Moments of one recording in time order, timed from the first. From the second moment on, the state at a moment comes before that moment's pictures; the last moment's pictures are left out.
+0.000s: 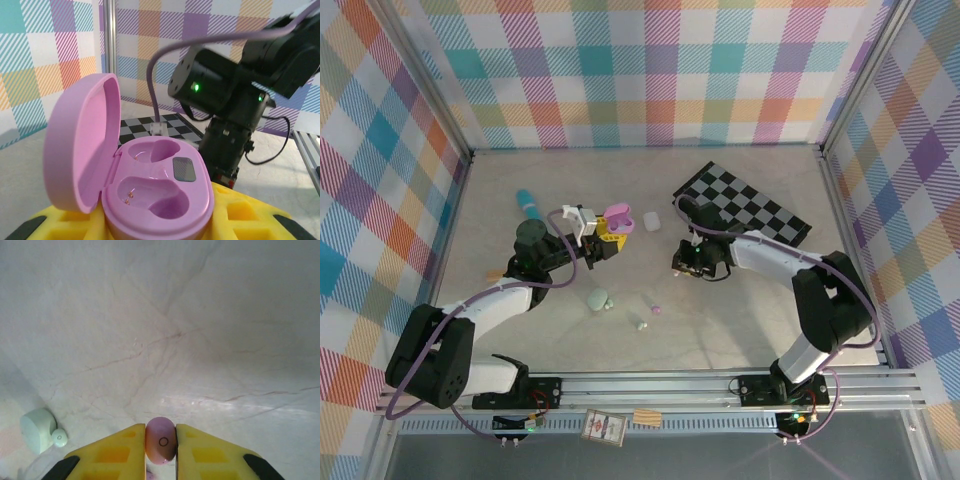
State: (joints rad) left arm -0.34 1.31 0.54 0.78 0.81 -0.06; right arm 0.55 1.62 1.02 -0.54 -0.25 0.75
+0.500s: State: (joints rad) left arm -0.36 1.34 0.55 0.74 0.80 0.02; right arm 0.63 1.62 1.15 -0.76 0.04 0.69
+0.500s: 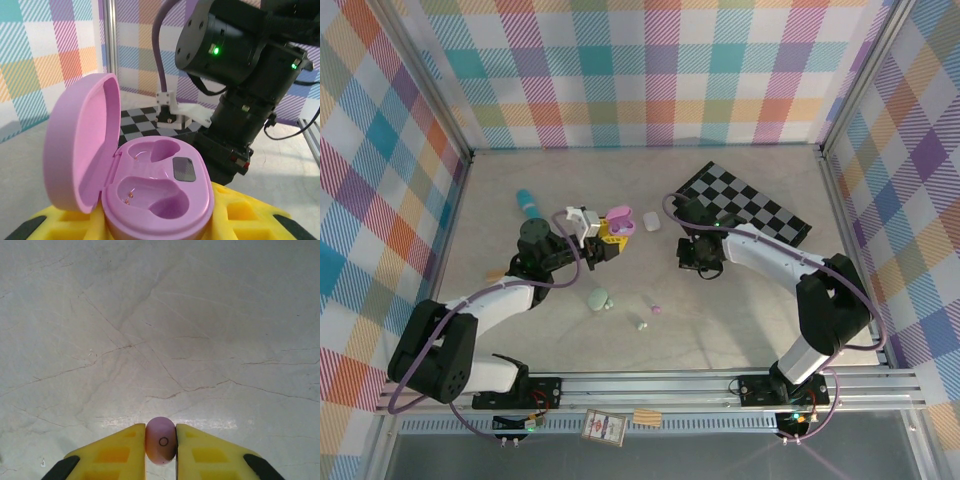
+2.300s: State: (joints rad) left arm -0.43 1.34 0.64 0.41 0.93 0.21; right arm 0.70 1.48 1.34 -0.69 -0.43 -0.08
